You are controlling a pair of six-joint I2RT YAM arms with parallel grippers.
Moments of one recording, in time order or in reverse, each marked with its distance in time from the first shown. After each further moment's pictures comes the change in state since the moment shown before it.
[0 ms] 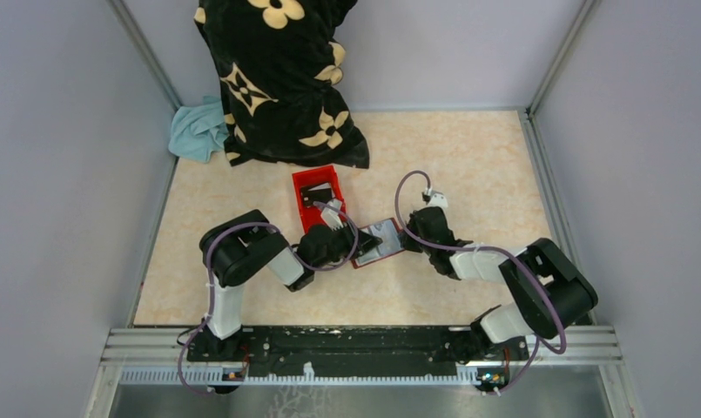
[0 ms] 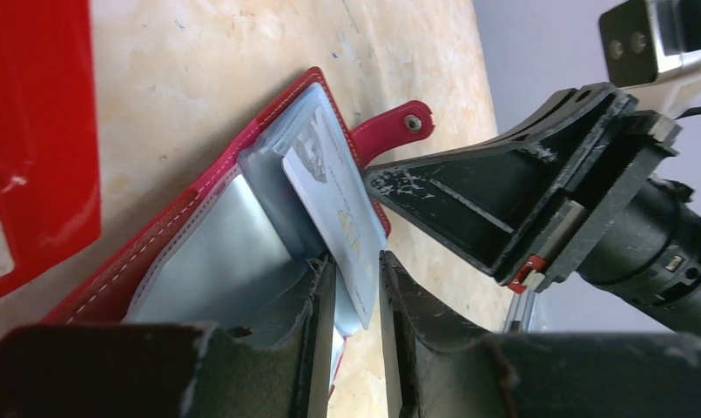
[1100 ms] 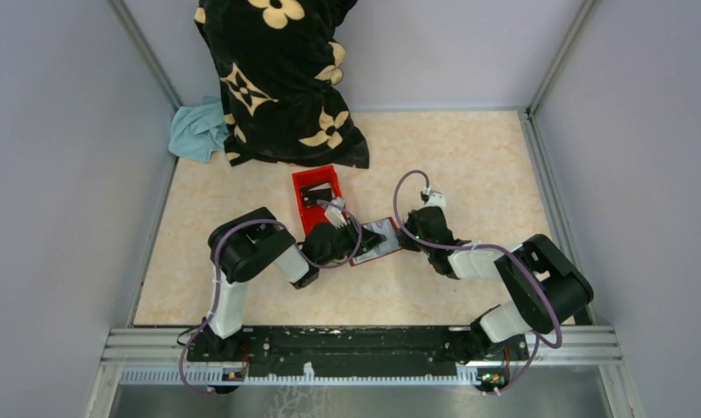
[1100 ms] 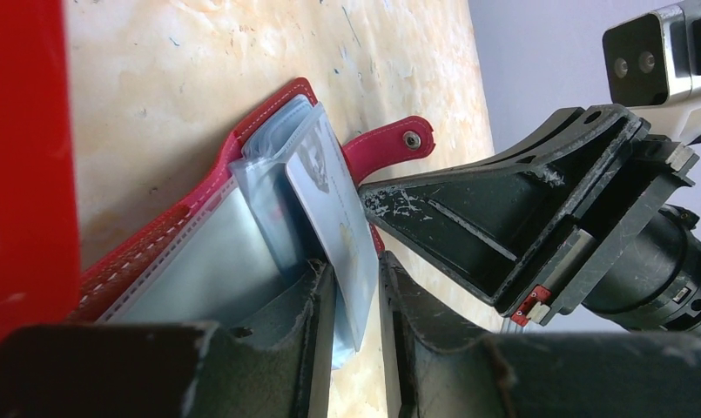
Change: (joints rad) left arm -0.001 0.062 0.055 0.027 0.003 -0.030; right arm 0.001 0.039 0.000 0.068 -0.028 0.007
